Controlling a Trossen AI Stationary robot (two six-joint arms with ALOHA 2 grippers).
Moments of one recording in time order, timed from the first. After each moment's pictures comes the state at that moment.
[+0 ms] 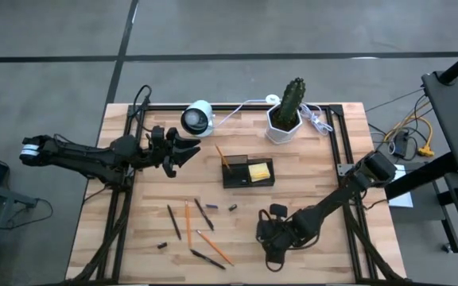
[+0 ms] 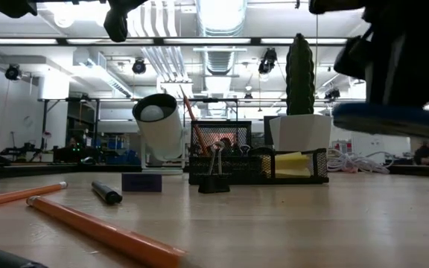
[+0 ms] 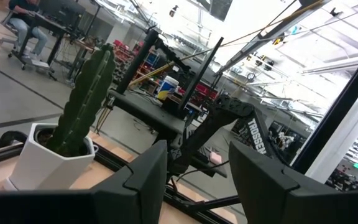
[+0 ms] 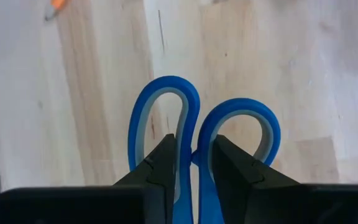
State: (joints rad) left arm -0.05 0.86 0.56 0.56 -0.24 -0.49; right arm 0.61 1.84 1.27 -0.67 0.21 0.77
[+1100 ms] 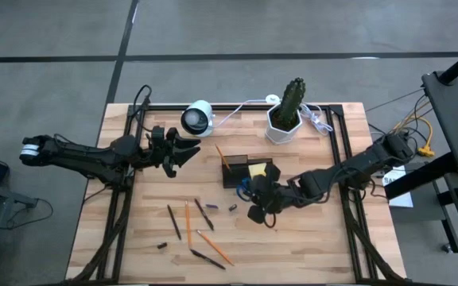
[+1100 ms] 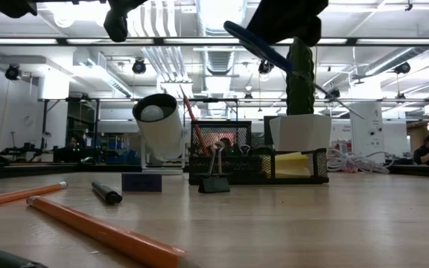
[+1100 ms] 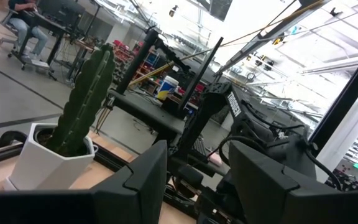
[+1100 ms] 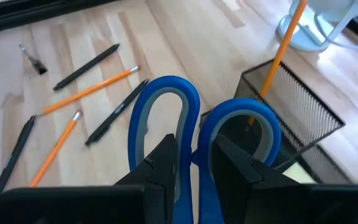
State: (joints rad) left arm -0.05 0.86 0.56 0.56 -0.24 -0.49; right arm 0.38 1.59 1.21 -0.44 0.53 0.61
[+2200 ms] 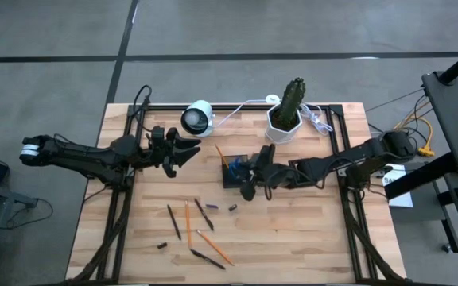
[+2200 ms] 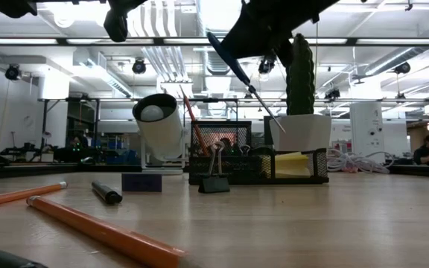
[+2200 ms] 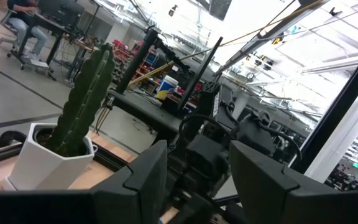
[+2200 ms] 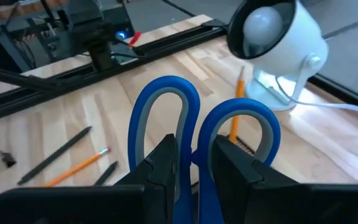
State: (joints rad) left arm -0.05 0.86 0.56 0.56 -0.24 -0.49; right arm 0.20 1.54 1.01 0.05 0.55 0.45
